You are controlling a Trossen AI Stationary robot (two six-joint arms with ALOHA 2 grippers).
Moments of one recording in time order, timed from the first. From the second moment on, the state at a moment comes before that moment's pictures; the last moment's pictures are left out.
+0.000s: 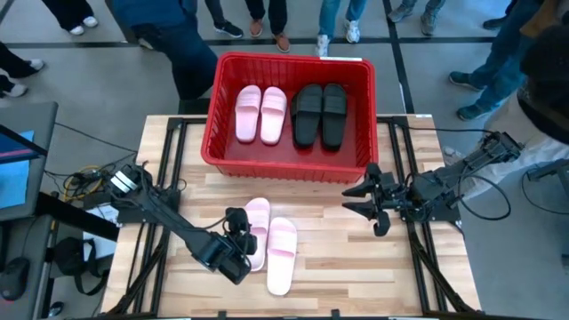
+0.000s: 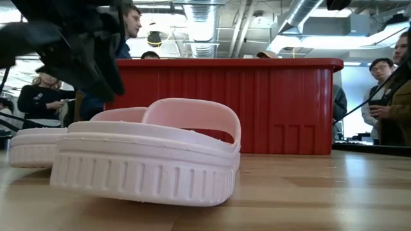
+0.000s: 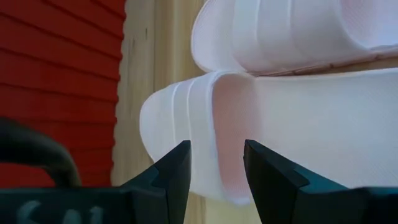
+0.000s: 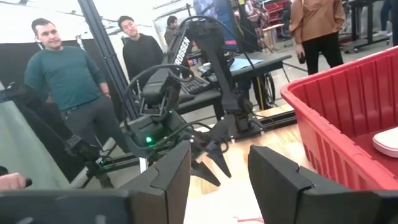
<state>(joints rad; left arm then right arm) -0.63 1.77 1.15 -0.81 -0.73 -0.46 0.50 0.80 0.62 0.18 0.46 0.26</state>
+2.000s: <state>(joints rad) -0.52 1.80 1.09 -0.67 -0.72 -0.36 0.60 0.80 0.62 0.21 0.45 0.27</state>
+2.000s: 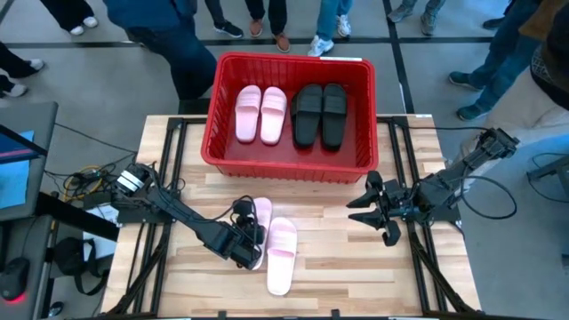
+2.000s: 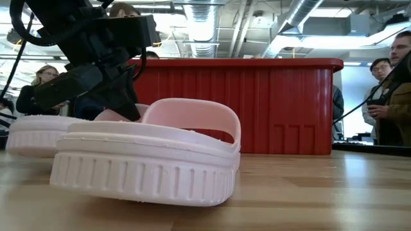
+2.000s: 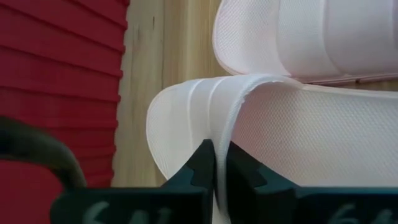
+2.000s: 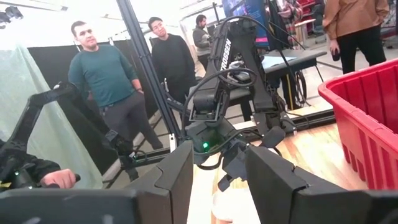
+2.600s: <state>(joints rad) -0.52 1.77 1.17 -0.83 -0.75 -0.42 0.60 0.80 0.62 0.20 0.45 0.26</state>
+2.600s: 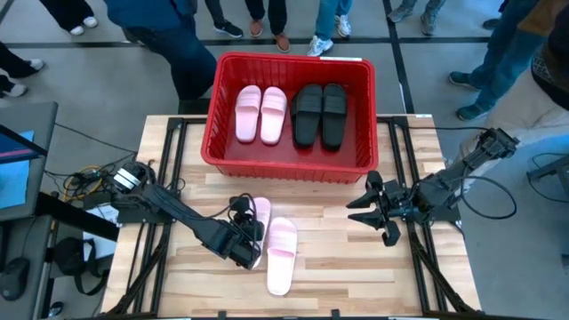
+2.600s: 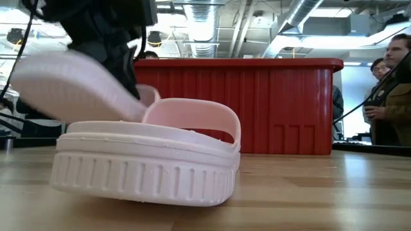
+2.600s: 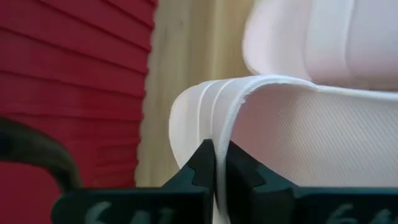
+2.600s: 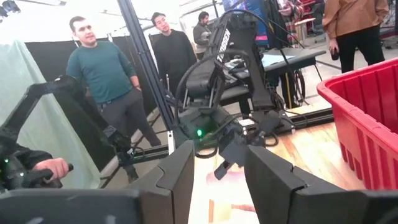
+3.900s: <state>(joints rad) -0.51 1.42 1.51 -1.10 -0.94 -0.13 0.58 0.80 0.62 0.23 0.45 0.26</state>
